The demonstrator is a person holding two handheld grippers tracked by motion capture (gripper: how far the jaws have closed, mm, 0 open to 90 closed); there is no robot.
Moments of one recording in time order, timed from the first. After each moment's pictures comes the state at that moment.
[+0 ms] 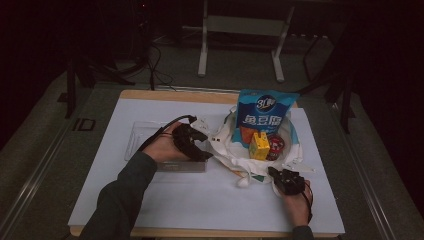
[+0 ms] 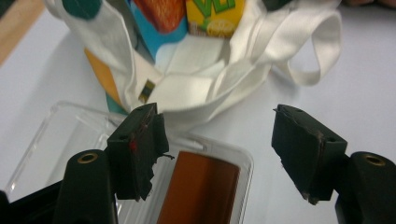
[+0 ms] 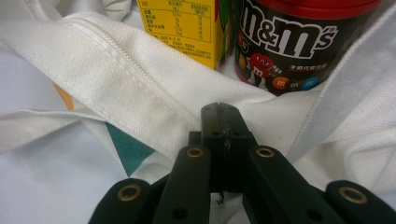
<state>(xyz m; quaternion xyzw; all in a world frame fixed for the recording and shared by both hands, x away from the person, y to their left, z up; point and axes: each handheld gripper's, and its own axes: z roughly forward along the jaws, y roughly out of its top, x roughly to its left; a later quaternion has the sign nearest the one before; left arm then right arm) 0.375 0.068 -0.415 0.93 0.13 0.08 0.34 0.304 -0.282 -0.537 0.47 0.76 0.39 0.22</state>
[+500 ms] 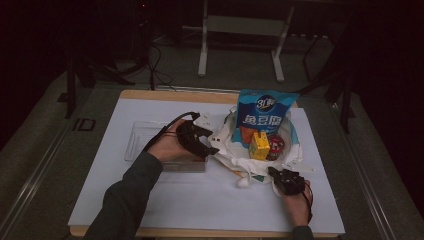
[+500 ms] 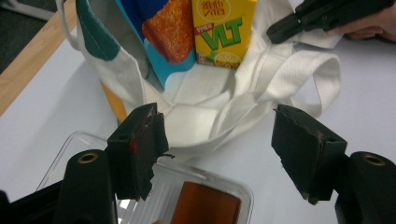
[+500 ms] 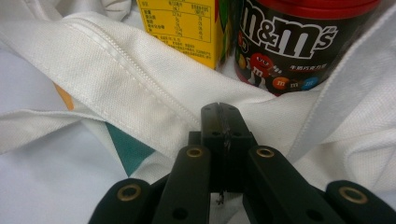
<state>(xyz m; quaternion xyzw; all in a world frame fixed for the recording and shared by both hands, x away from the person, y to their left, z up) 0.374 0.056 -0.406 0.91 0.15 0.10 0.36 0.304 -0.282 -0.537 0.47 0.76 0.39 0.22</state>
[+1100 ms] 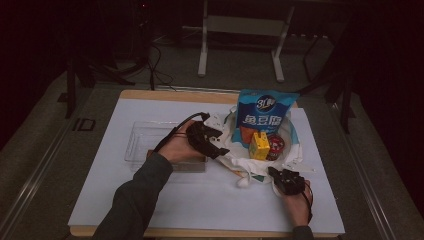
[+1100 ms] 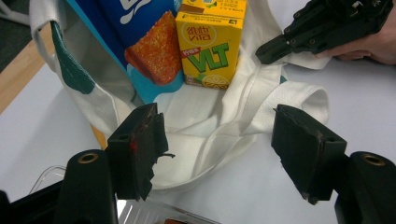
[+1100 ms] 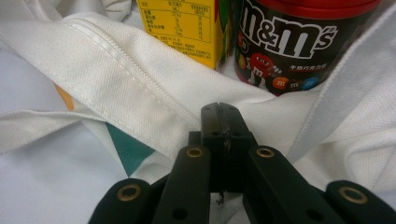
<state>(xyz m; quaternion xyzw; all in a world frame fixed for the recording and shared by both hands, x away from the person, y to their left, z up) 0.374 0.032 -0.405 0.91 0.15 0.09 0.37 0.304 -0.282 -0.537 0.47 0.76 0.39 0.22</state>
